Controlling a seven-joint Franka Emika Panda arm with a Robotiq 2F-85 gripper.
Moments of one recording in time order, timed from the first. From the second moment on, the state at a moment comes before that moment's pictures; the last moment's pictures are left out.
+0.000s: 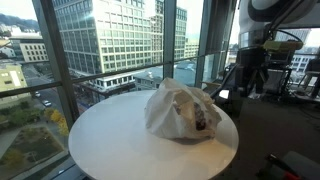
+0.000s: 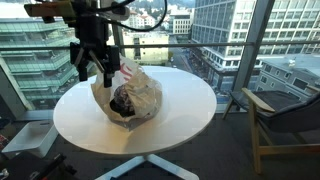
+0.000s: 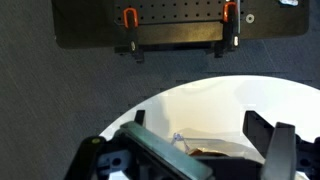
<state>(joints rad) 0.01 -0.53 0.00 -2.61 -0.02 1.87 0.03</state>
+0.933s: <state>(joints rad) 0.05 0.10 0.06 -2.55 -0.01 2.59 0.19</state>
